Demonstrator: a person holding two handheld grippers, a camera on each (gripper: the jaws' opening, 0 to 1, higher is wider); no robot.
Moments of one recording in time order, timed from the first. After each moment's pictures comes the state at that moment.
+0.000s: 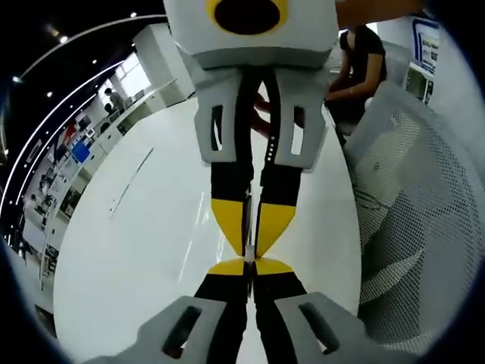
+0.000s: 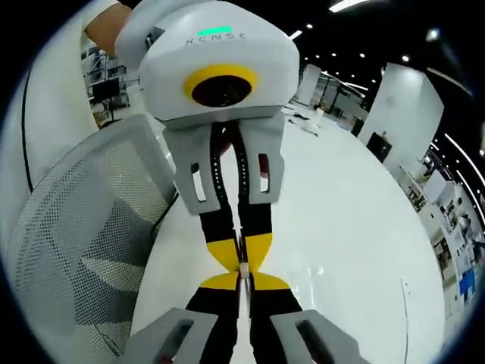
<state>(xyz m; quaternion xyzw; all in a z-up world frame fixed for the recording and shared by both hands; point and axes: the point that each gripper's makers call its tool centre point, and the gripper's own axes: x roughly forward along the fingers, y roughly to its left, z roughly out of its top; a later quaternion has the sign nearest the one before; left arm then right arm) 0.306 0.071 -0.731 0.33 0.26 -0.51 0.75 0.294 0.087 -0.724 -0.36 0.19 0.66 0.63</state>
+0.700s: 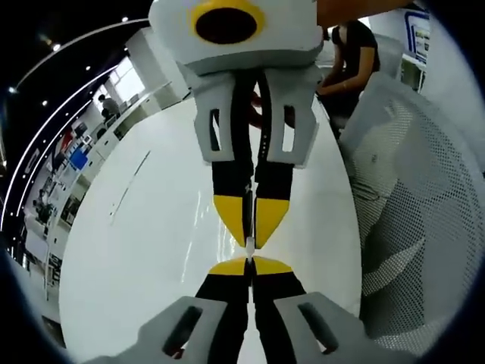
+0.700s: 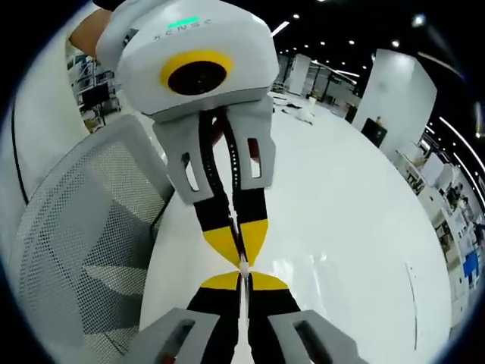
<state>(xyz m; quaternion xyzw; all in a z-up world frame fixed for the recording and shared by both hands) 0.300 0.074 -0.735 0.36 0.24 -0.52 0.74 0.293 0.082 -0.734 -0.34 0.24 0.64 0.65</state>
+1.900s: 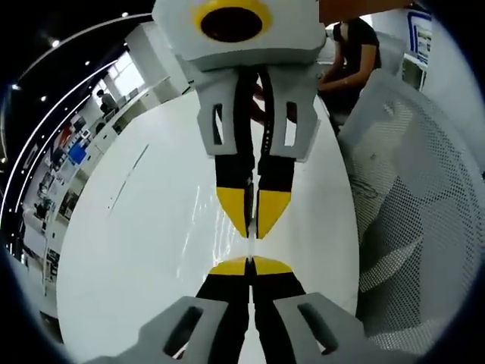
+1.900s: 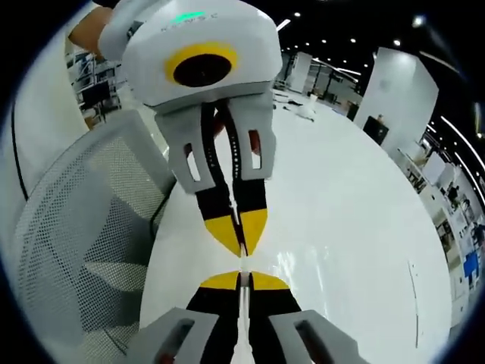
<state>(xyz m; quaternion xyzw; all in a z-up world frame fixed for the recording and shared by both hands) 0.300 0.087 -0.740 0.36 0.27 -0.51 0.74 0.293 0.070 -0.743 -0.35 0.25 0.64 0.64</state>
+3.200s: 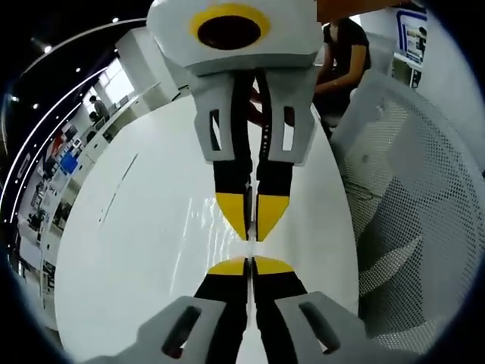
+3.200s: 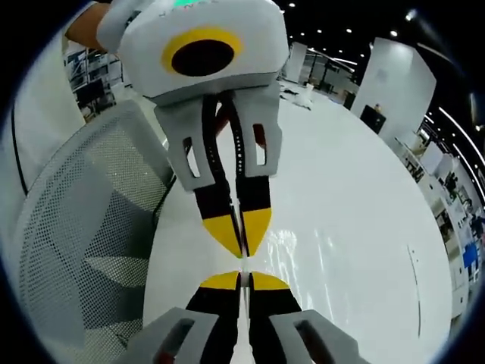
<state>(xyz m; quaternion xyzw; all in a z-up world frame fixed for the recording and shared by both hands) 0.298 0.064 -0.745 0.35 0.26 -0.54 0.72 0.290 0.063 -0.746 -0.36 0.26 0.63 0.64</state>
